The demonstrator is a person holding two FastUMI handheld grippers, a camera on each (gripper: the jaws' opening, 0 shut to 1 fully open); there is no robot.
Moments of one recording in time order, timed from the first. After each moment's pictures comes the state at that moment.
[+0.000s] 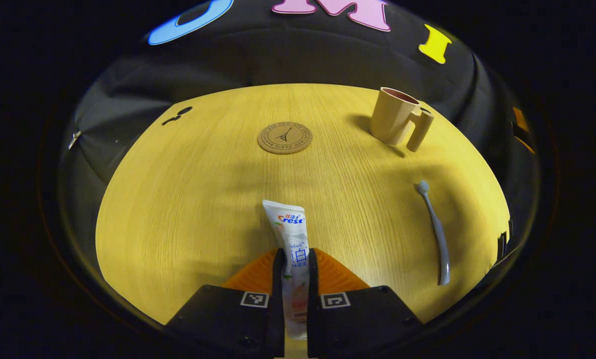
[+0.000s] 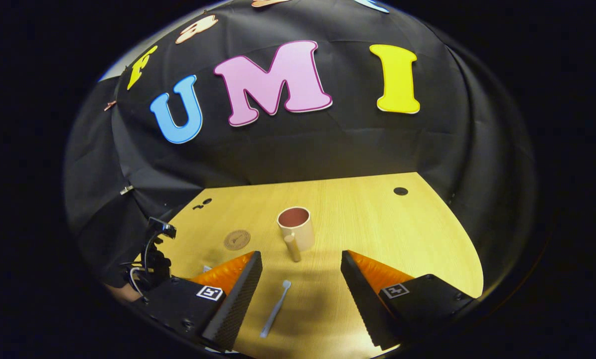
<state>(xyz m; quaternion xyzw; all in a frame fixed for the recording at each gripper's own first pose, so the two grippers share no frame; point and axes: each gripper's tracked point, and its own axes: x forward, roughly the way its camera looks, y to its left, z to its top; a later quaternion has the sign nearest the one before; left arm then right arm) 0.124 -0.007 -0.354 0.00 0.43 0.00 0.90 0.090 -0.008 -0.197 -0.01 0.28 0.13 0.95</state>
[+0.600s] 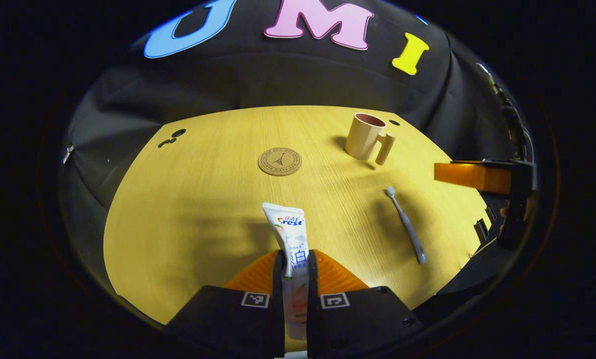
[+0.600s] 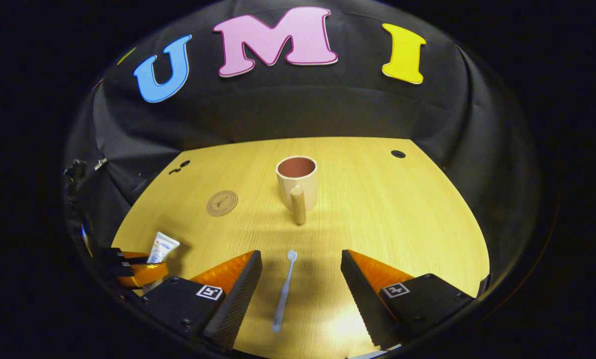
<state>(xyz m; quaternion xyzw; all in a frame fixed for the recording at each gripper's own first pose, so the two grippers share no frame) 0.089 0.017 -0.292 0.00 0.38 -0.07 0.92 0.069 0.027 -0.291 -0.05 0.38 0.07 0.92</state>
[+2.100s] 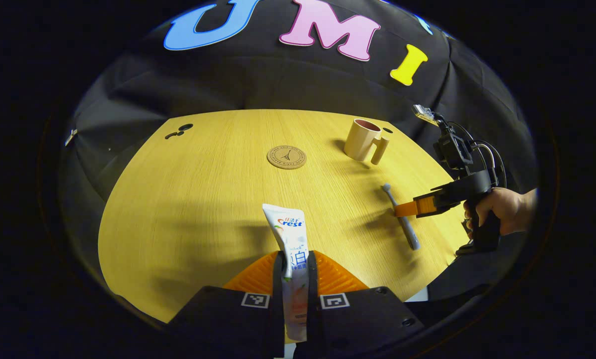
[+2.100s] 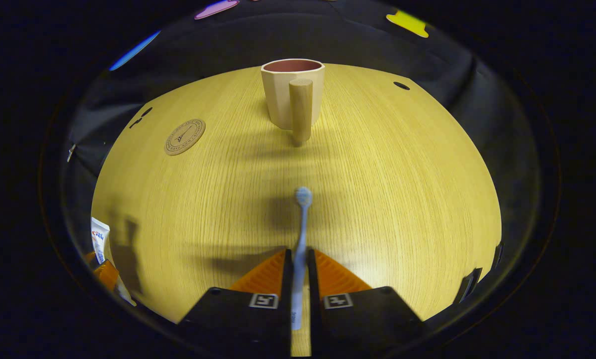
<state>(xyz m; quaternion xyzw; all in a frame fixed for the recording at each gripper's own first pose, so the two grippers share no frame) 0.057 0.036 -0.292 -0.03 0.37 -0.09 0.92 0.038 0.028 -0.403 -0.06 0.54 -0.02 0.84</state>
